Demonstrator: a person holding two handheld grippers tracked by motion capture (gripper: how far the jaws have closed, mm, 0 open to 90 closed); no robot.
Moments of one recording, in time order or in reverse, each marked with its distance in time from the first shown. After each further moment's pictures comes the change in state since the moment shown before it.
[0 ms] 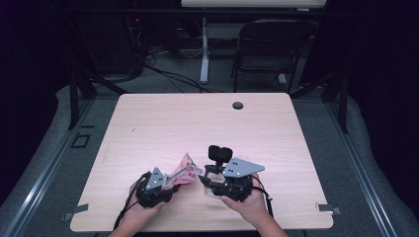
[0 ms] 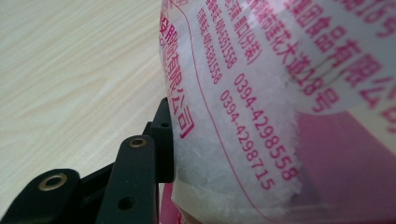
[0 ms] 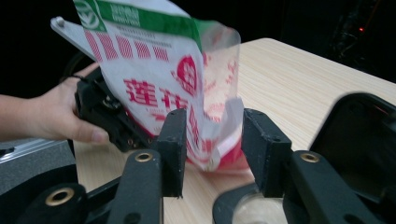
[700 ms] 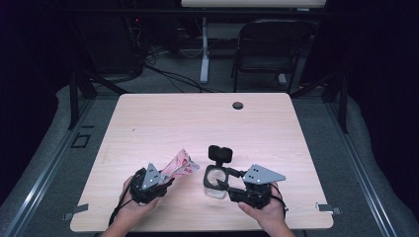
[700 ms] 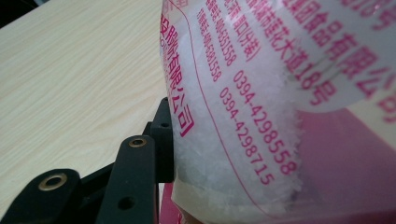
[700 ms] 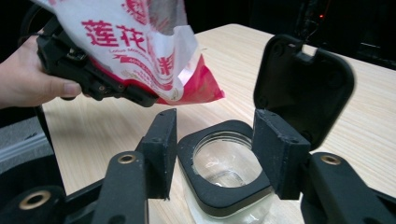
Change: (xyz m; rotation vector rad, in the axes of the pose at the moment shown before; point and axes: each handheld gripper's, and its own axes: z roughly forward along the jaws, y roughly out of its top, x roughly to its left) left arm 0.006 0.009 -0.018 -0.023 0.121 0.079; right arm -0.009 -0.025 -0.038 0.006 -0.115 0.060
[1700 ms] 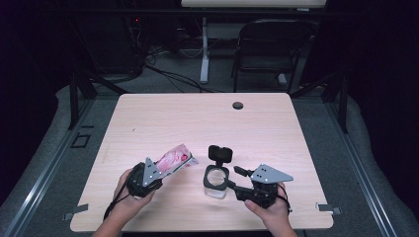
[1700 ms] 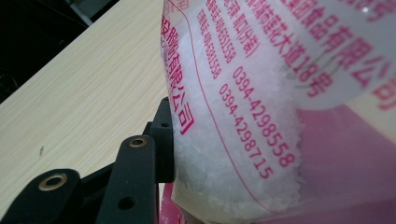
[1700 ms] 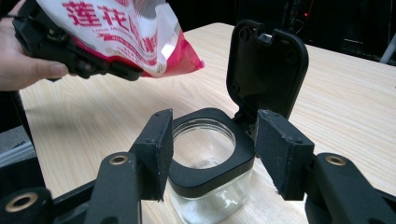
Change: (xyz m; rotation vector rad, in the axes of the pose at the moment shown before) left arm 0.012 0.010 -0.004 0.034 0.147 0.119; right arm -0.015 -0.012 -0.007 -0.010 -0.036 0.026
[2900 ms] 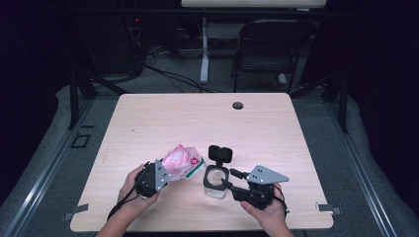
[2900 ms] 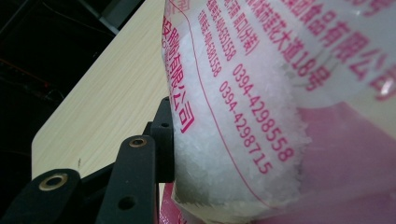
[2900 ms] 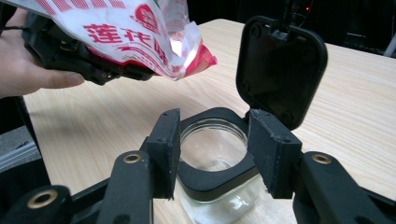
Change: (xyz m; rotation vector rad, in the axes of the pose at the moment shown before) left arm -0.018 0.011 0.009 0.026 0.120 0.129; right arm 0.010 0.002 0.005 0.020 0.004 0.015
